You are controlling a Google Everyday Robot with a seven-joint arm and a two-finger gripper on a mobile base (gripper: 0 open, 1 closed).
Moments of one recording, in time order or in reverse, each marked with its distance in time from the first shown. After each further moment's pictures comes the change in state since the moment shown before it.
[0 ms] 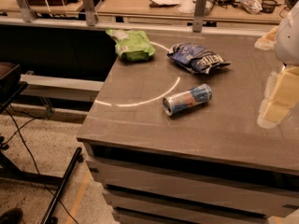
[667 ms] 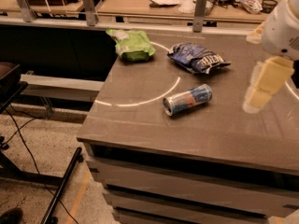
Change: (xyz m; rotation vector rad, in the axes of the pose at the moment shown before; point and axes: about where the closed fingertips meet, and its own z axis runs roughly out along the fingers) arm -0.011 -0.031 0.016 0.012 -0.033 0.026
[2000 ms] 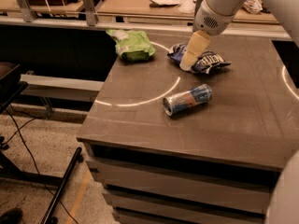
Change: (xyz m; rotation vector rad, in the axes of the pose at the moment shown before) arm -0.098 -0.144 0.110 0.051 -0.038 0.214
